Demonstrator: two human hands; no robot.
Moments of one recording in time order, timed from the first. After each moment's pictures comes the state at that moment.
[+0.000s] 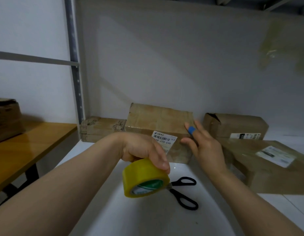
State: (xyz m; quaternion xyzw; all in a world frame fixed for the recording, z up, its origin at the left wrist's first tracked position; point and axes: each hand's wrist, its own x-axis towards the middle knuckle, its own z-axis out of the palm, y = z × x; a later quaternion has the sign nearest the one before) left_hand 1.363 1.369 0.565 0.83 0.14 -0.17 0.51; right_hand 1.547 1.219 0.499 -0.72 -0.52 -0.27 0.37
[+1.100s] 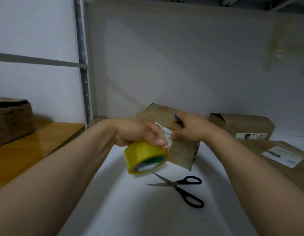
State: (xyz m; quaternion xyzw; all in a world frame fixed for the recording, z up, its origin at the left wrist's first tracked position) left_hand 1.330 1.380 0.595 0.83 0.10 -0.04 0.54; right_hand 1.528 1.264 0.594 -0.82 -0.55 -0.06 0.13
